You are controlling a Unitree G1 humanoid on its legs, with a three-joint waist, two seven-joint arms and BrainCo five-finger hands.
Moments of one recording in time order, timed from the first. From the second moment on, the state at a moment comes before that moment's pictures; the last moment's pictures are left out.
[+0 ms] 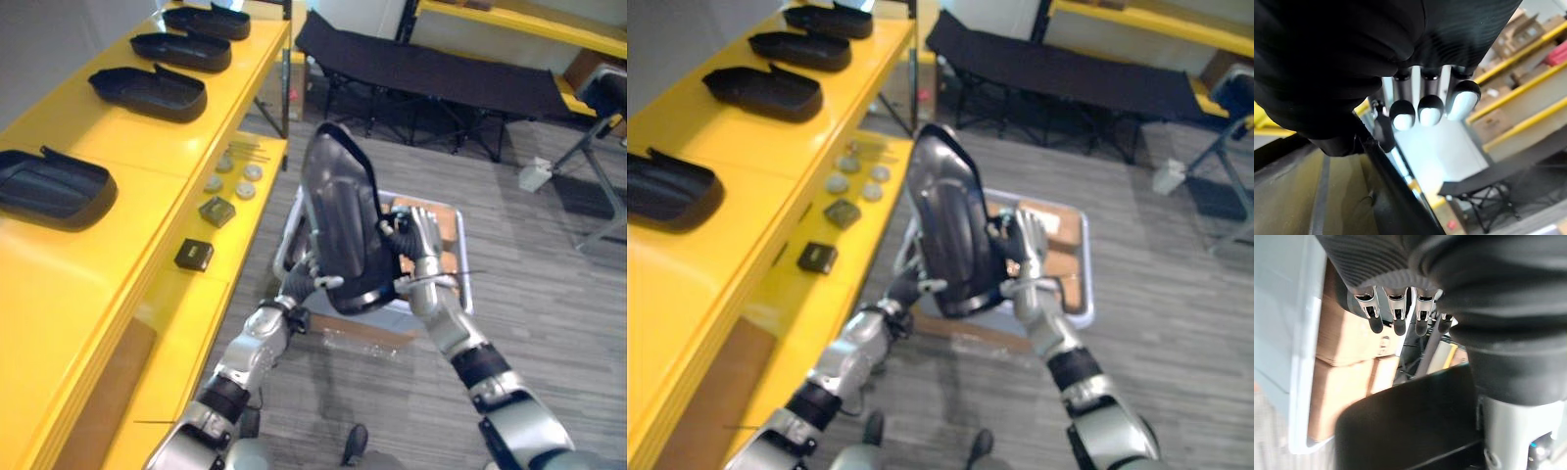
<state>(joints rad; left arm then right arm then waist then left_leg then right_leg) -0.36 0.15 -0.40 0.38 -0.53 0.09 -0.02 -0.55 -0.31 0.31 0.50 -0.57 -0.10 -0.55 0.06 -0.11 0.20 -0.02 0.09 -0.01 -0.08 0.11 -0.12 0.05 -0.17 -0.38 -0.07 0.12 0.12</state>
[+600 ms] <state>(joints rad) -0.36 0.15 -0.44 0.41 -0.53 0.05 0.04 -0.58 -0.32 0.34 0.53 -0.61 -0.10 -0.55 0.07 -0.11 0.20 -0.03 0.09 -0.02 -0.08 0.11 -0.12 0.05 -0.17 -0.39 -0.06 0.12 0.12</state>
